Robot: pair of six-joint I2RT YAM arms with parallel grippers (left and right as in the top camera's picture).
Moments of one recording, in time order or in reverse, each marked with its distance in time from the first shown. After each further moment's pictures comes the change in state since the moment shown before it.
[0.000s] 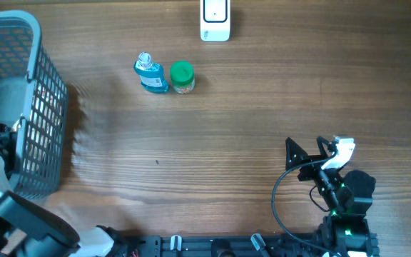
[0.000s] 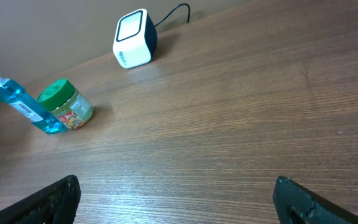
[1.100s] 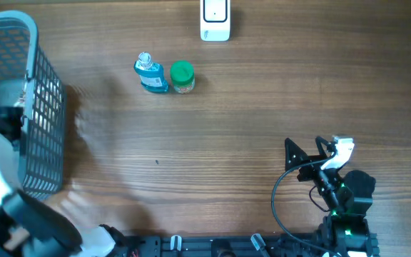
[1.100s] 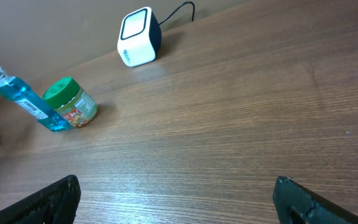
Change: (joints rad) left arm -0.133 -0.026 0.085 0.130 0.233 -0.016; right arm 0.000 0.000 0.000 0.000 -0.018 0.000
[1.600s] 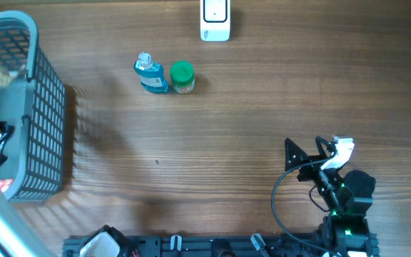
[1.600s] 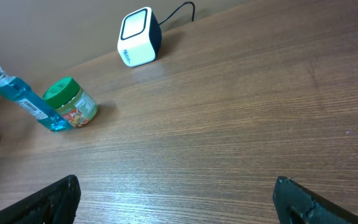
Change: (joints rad) left arm 0.000 -0.301 0.401 -0.054 0.255 0.000; right arm 0.000 0.000 0.000 0.000 0.000 0.000
